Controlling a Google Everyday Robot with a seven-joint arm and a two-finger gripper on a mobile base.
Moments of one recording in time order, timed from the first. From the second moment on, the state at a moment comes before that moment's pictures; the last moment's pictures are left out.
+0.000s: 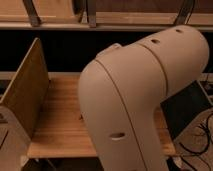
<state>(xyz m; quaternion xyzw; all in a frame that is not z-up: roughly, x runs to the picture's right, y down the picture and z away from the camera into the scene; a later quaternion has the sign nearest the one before) 0.068 -0.011 0.820 -0.12 0.20 0.71 0.67</state>
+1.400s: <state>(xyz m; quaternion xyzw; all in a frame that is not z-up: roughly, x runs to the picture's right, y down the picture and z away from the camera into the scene) 0.109 0.050 0.801 -0.12 0.22 0.76 0.61</state>
